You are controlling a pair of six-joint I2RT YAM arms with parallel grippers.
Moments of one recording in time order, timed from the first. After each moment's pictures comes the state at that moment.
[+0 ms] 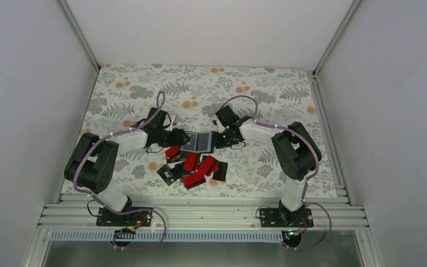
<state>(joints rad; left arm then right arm) -0.37 1.62 0.77 -0.15 0.47 -0.46 0.63 1.87 1.12 -0.45 -0.18 0.36</state>
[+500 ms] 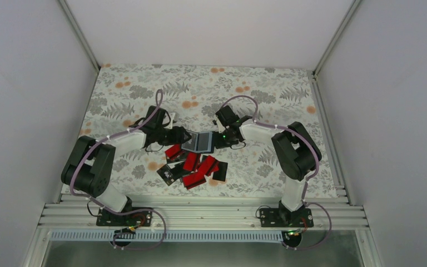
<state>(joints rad) -0.37 1.57 0.78 -0.14 0.51 -0.48 0.63 1.87 1.12 -0.45 -0.18 0.36</state>
